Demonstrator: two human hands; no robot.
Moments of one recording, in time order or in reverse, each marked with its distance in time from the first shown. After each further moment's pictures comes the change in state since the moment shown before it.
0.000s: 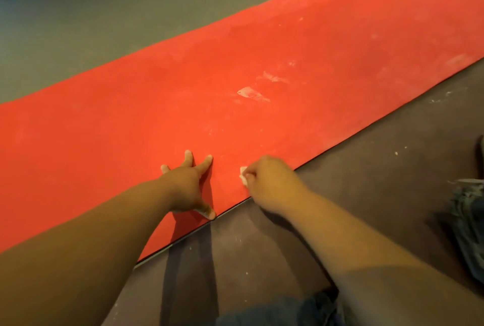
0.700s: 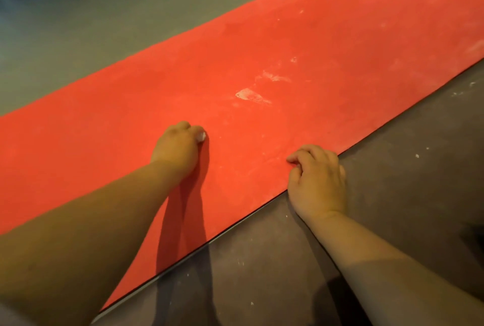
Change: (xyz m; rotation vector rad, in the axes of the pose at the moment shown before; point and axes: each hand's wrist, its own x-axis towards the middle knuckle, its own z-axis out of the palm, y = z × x) left_hand 0.081 -0.013 -0.028 -0.021 0.755 0.165; right_hand 0.002 0.060 0.008 -0.104 0.597 0.195
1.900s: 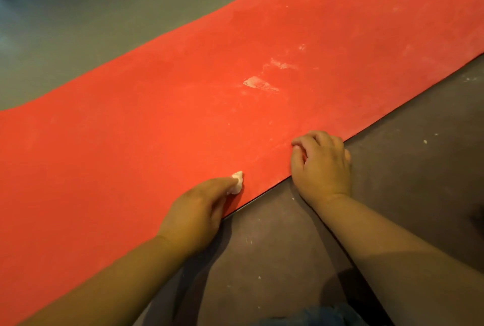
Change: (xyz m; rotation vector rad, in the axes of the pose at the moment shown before) left_hand -0.141 0.039 -0.023 -0.367 -0.130 0.153; right_hand -0.002 -0.004 -0.004 0.026 -0.037 -0.020
